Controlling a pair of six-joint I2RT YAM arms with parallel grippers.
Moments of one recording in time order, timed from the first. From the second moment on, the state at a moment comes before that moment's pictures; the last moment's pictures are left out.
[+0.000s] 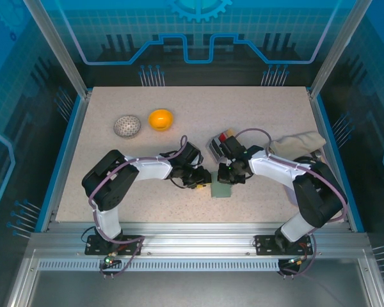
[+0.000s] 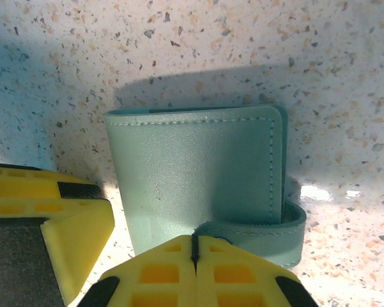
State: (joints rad) left arm -0.70 1.85 0.98 -0.16 0.48 -0.95; right arm 0.59 1.58 0.93 -0.66 -0.18 0.72
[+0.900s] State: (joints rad) left arm -0.70 1.85 0.99 -0.18 0.48 -0.95; right arm 0.56 1.58 0.85 -0.51 -0.23 0.74
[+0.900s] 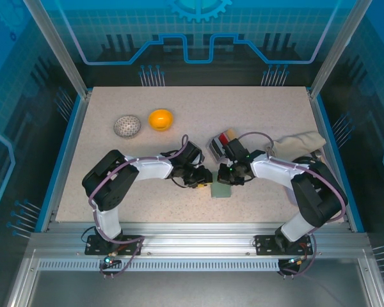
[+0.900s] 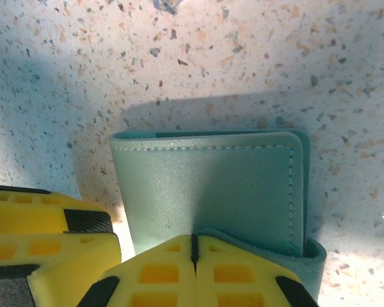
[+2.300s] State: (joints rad) left arm -0.71 1.85 1.01 -0.19 0.48 -0.95; right arm 0.56 1.53 0.80 -0.52 -0.24 0.75
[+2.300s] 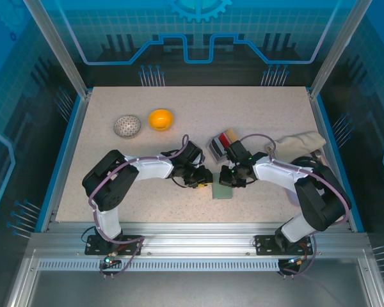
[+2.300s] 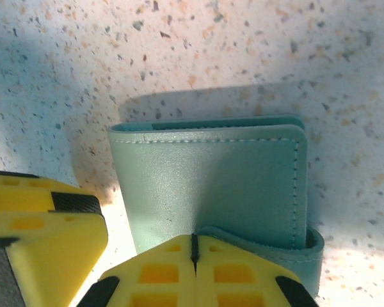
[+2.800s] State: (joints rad) left arm -0.71 1.85 1.01 -0.21 0.48 -0.95; right arm 0.56 1.51 0.85 -0.64 -0.23 0.73
